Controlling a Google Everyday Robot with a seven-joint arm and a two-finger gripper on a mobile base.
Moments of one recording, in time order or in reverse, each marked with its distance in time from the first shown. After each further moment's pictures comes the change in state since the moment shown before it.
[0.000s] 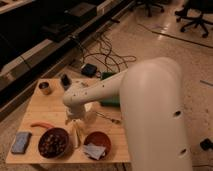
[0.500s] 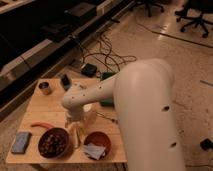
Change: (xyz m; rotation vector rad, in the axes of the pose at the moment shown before) arm 0.006 0.000 0.023 0.017 0.040 -0.004
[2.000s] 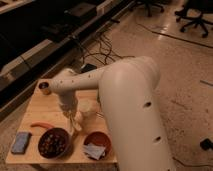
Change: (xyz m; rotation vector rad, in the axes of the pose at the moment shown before) arm -0.052 0.033 -0.063 0.080 0.042 -0.116
